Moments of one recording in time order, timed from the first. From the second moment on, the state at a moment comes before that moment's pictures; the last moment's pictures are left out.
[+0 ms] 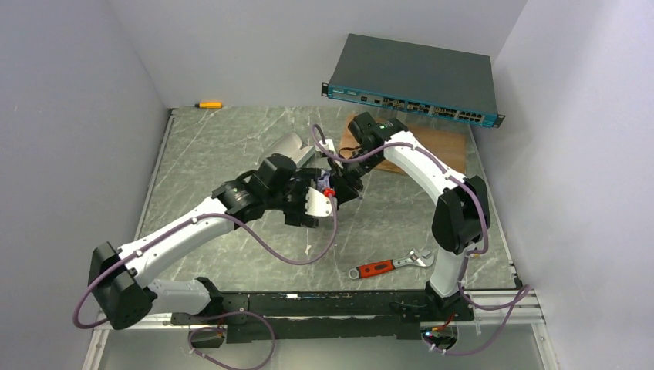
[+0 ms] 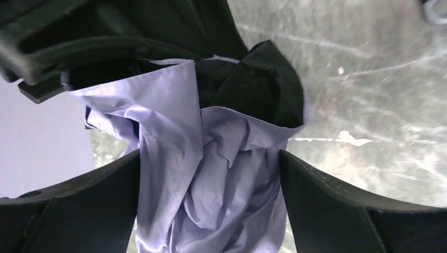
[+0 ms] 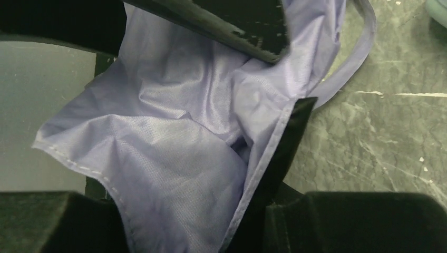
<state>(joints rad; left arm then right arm) -0.79 1.23 1.09 -0.51 0.26 0.90 0.52 1.83 1.64 -1.16 -0.93 -0.90</state>
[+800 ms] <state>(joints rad) -0.49 0.96 0.81 -0.24 0.43 0.50 0.27 1.48 1.39 -0.48 -1.05 -0.05</state>
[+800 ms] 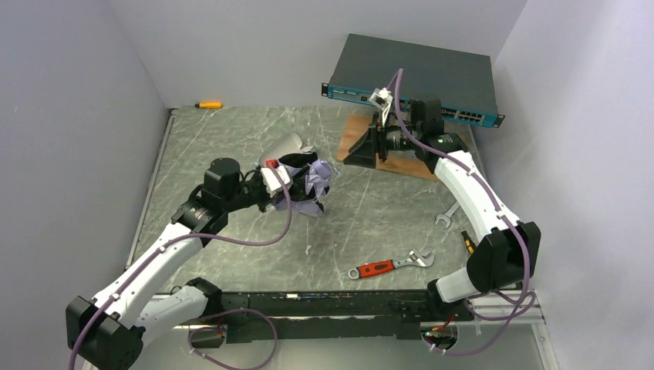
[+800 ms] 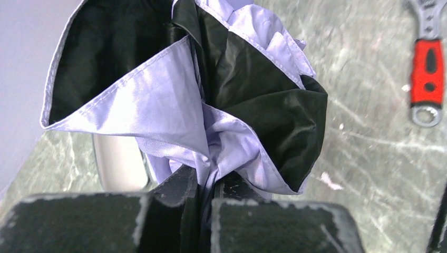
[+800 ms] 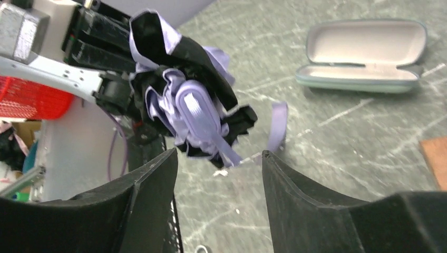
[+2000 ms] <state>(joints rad) -0.46 0.98 0.85 -0.17 0.70 0.27 0.44 1.49 1.42 -0.44 -1.15 -0.15</state>
